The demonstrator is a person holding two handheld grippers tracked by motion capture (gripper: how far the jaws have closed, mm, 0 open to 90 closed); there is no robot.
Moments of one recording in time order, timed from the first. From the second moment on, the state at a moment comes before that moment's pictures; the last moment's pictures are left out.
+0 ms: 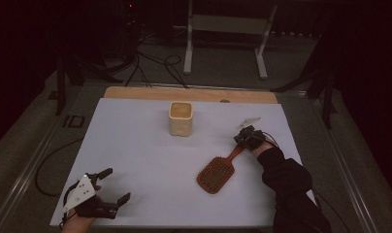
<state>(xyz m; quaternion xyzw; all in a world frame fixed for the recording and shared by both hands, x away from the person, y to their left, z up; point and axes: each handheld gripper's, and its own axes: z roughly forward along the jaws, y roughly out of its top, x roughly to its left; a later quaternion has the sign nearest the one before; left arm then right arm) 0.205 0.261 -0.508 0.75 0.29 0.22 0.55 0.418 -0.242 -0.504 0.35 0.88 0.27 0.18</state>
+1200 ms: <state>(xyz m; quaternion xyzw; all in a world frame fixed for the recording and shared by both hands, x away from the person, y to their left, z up) 0.205 0.261 -0.507 0.74 0.30 0.22 0.56 0.321 -0.288 -0.511 0.37 0.87 0.27 0.16</state>
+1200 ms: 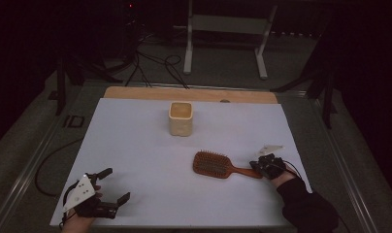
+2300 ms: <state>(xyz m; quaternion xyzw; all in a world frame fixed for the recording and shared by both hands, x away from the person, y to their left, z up) 0.205 0.261 -0.507 0.74 0.30 0.22 0.56 0.267 -0.271 -0.508 0.34 0.89 0.27 0.13</state>
